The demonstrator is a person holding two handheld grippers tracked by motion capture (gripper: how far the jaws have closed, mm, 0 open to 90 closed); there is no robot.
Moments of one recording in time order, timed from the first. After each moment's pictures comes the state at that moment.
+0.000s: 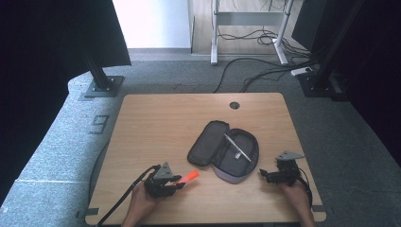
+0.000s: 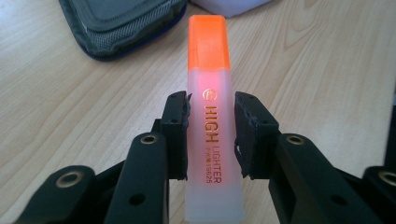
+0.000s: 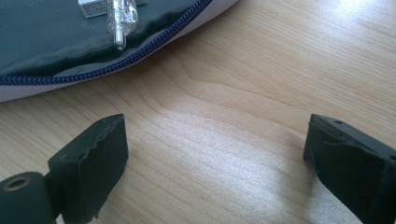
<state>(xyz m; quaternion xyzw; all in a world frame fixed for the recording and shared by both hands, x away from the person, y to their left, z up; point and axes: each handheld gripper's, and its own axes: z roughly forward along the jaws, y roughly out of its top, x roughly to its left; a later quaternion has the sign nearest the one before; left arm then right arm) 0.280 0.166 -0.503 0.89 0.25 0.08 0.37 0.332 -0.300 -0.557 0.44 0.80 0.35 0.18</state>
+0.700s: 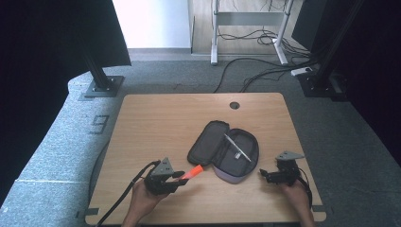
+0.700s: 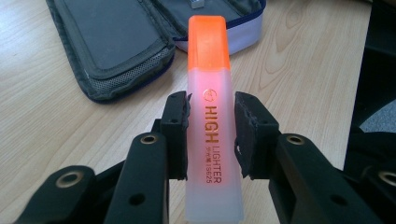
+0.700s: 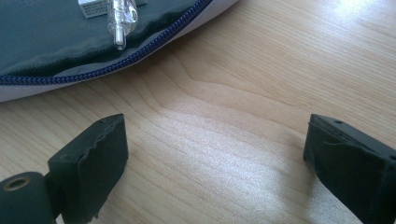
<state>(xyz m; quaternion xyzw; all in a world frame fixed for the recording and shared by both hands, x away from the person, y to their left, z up) 0.278 0.157 -0.475 0.88 0.25 0.07 0.40 0.332 -0.300 -0.557 0.44 0.80 0.35 0.18</state>
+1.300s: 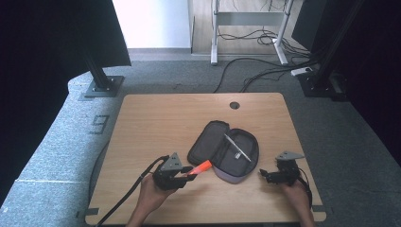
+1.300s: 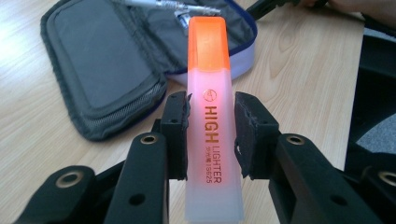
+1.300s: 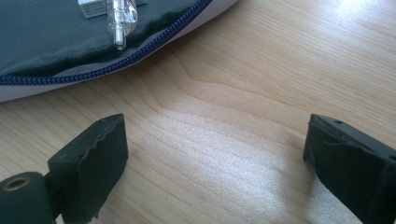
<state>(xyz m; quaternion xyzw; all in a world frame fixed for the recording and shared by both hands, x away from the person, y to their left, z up) 0.288 0.130 -0.459 0.88 0.23 0.08 0.41 0.332 -0.300 -0.557 0.44 0.80 0.35 0.18</state>
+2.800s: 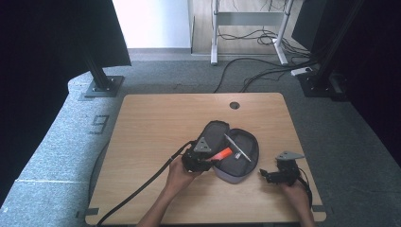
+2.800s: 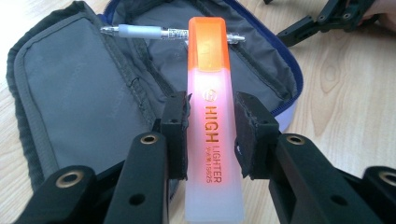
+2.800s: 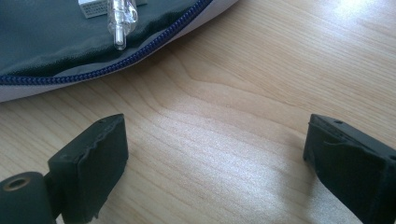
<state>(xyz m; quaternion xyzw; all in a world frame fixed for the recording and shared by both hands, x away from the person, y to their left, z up) 0.351 0.052 -0.477 0.89 0.23 0.08 0.39 0.333 -0.300 -0.557 0.44 0.80 0.35 0.18</state>
